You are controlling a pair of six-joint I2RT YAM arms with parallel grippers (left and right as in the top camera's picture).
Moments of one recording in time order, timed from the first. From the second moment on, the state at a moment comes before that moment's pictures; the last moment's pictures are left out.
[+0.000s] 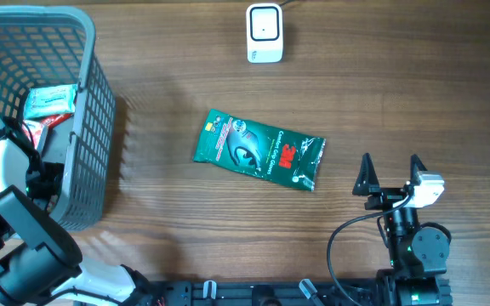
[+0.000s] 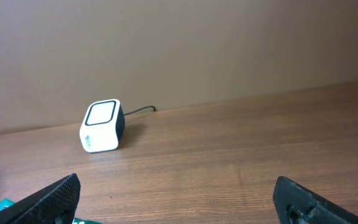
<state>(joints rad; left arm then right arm) 0.64 1.75 1.11 -0.94 -0.32 -0.84 0.05 0.02 0.01 0.00 0.03 0.17</state>
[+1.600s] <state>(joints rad) 0.64 1.63 1.03 -0.85 -0.21 -0.77 0.05 0.02 0.01 0.00 0.03 0.17</state>
